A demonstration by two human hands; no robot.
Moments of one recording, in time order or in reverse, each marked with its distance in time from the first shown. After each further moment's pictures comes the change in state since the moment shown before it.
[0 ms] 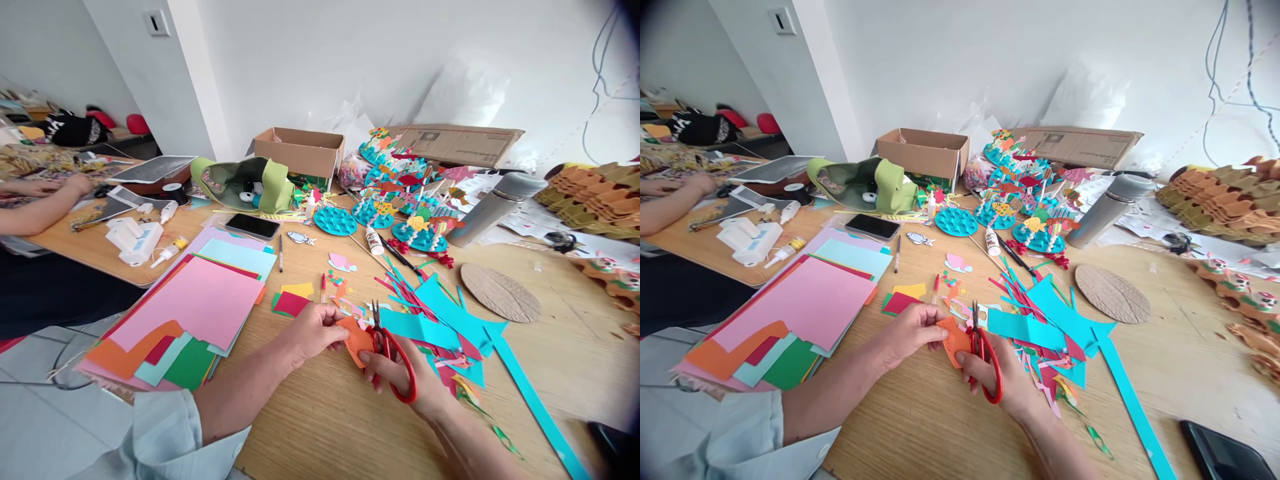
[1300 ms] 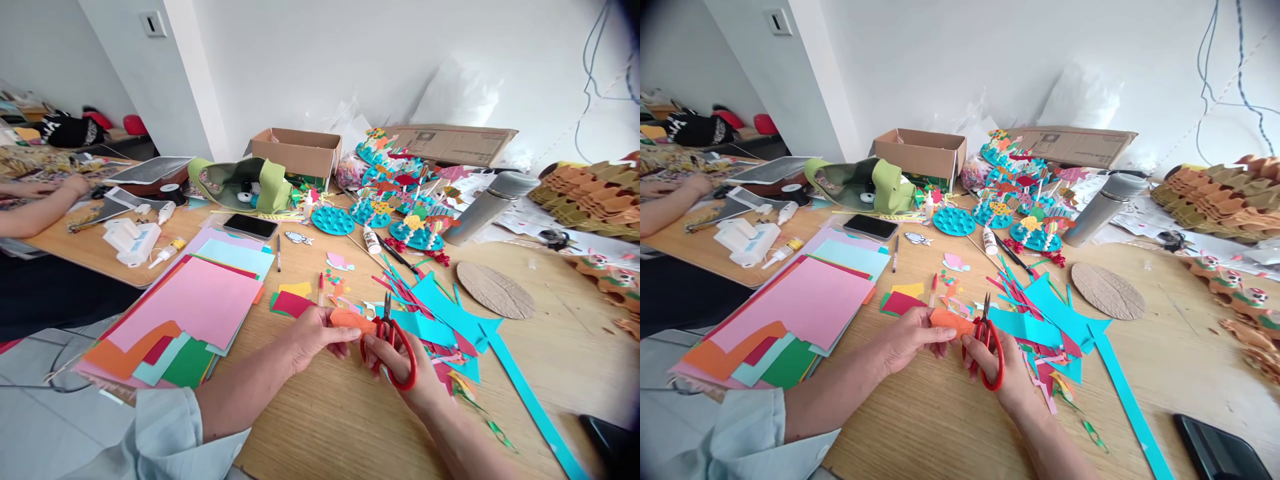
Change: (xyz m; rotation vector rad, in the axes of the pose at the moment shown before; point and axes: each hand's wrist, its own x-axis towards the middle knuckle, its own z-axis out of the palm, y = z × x) left_hand -0.001 -0.009 0.005 -0.227 -0.105 -0.038; right_hand 0.004 0.006 0.005 0.084 0.156 -0.153
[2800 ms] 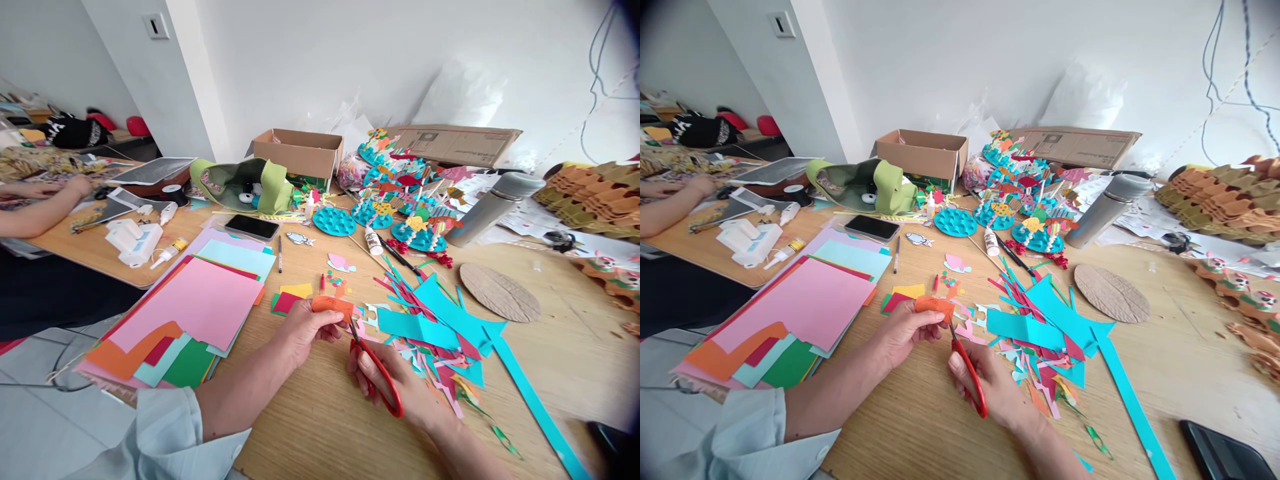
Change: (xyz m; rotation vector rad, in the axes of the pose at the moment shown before) left_hand 0.001 0.012 0.003 -0.171 0.289 0.045; right_hand -0.008 -0.014 0.011 -0.187 -0.323 0.107
